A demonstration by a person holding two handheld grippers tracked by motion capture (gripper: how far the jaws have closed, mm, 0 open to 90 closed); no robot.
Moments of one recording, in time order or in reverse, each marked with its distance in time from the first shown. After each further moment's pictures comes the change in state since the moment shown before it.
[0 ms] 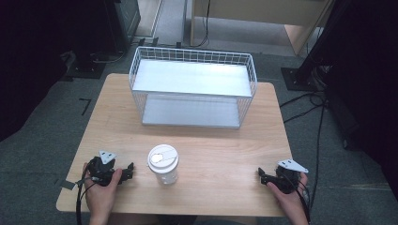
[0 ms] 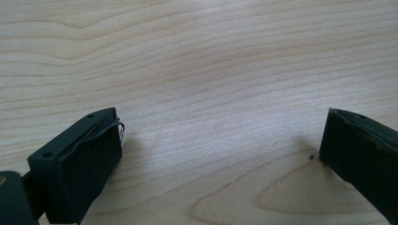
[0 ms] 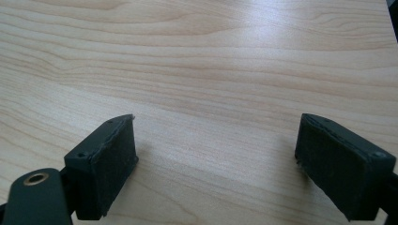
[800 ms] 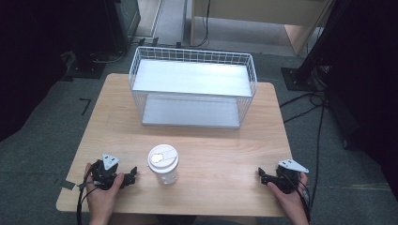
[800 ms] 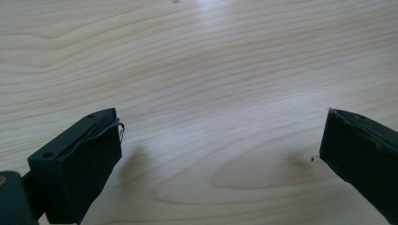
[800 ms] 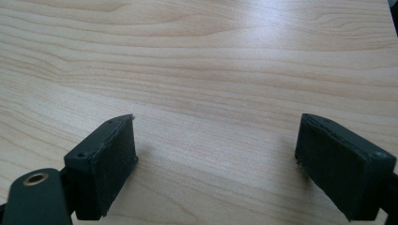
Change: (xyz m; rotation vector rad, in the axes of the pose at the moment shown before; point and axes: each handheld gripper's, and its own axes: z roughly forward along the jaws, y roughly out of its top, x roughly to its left) left arm -0.017 -0.006 -0.016 -0.032 -0.089 0.066; right arm -0.001 0.000 0.000 -0.002 0.010 0.009
